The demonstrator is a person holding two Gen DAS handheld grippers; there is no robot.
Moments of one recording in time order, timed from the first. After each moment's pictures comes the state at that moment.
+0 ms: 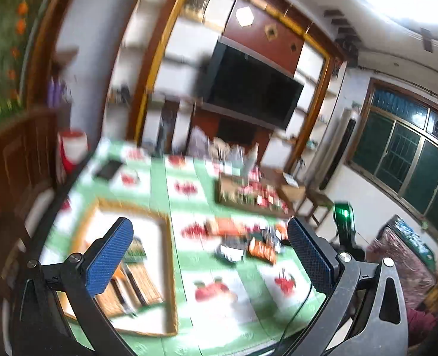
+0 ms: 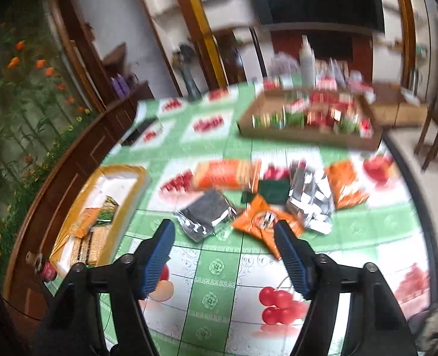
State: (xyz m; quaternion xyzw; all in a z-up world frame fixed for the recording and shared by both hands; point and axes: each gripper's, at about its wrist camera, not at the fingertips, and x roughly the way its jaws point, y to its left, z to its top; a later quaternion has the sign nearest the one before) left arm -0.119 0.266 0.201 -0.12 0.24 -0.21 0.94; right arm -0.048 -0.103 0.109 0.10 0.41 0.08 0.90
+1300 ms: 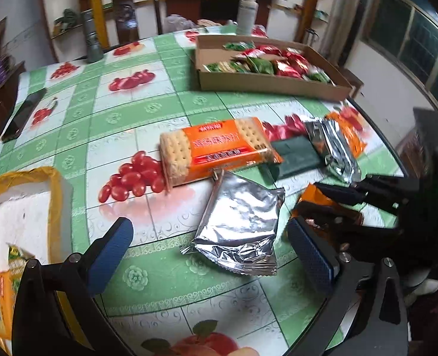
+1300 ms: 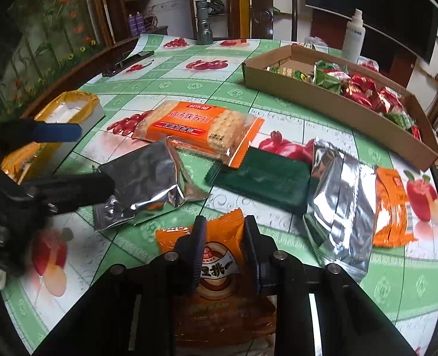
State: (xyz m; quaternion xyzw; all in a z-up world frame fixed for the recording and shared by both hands) left arm 0.049 0.050 0.038 0.08 0.46 -0.22 0.86; right arm 0.022 -0.100 0.014 -0.05 0.45 0.13 0.88
